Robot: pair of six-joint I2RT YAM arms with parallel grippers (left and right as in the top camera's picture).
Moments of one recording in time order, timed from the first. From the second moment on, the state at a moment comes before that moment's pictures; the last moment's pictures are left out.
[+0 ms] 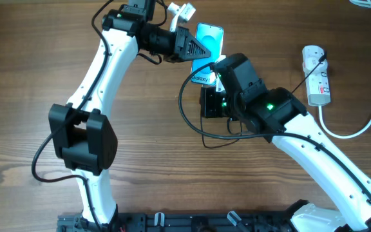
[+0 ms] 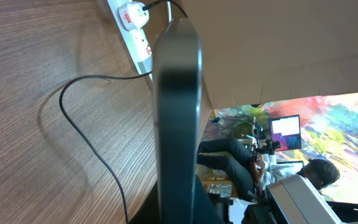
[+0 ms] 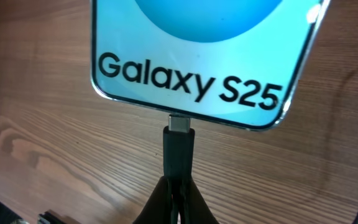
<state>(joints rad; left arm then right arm) -0.27 2.08 1.93 -1.00 1.16 -0.12 0.61 1.43 1.29 -0.79 -0.16 0.57</state>
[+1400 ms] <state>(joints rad) -0.27 2.08 1.93 -1.01 1.16 -0.12 0.61 1.43 1.29 -0.79 -0.16 0.57</state>
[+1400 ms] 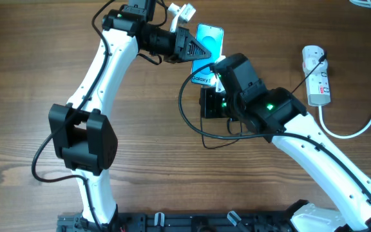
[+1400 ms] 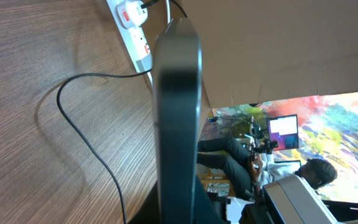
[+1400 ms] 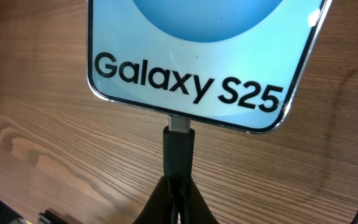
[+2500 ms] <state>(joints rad) -0.28 2.08 1.93 -1.02 1.17 -0.12 0.61 1.43 1.29 -0.79 -0.16 0.62</state>
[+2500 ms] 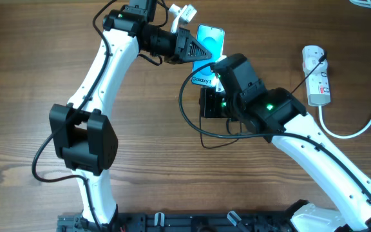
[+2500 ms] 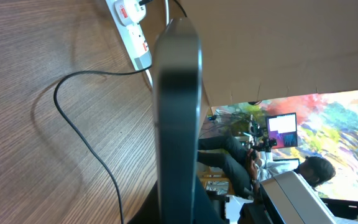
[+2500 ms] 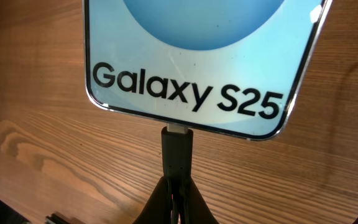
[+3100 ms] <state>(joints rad) -0.27 2.08 1.93 -1.02 1.17 -0.09 0.60 1.43 1.29 -0.75 -0.19 0.60</state>
